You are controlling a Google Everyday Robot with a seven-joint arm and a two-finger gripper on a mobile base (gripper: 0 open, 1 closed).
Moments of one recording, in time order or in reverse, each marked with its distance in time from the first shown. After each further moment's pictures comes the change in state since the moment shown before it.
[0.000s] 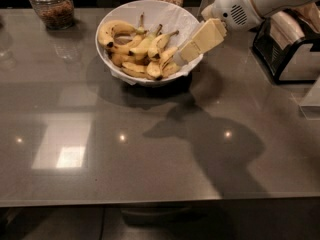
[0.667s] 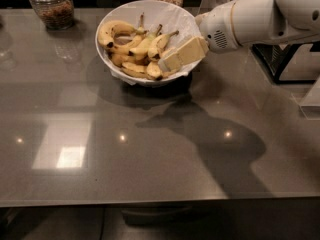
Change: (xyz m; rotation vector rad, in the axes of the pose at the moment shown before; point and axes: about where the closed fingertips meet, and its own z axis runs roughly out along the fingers) arm -0.003 -0.009 0.037 0.112 -0.194 0.020
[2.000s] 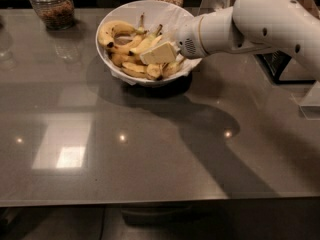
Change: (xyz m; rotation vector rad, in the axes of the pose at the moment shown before) arm 0.002 -0.007 0.069 -0.001 -0.040 0.080
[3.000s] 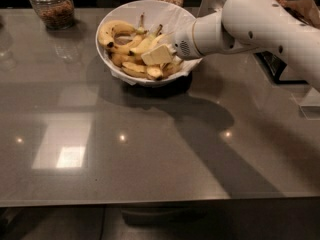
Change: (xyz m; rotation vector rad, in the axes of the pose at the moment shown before) arm 0.011 -0.014 0.024 0.022 0.044 0.016
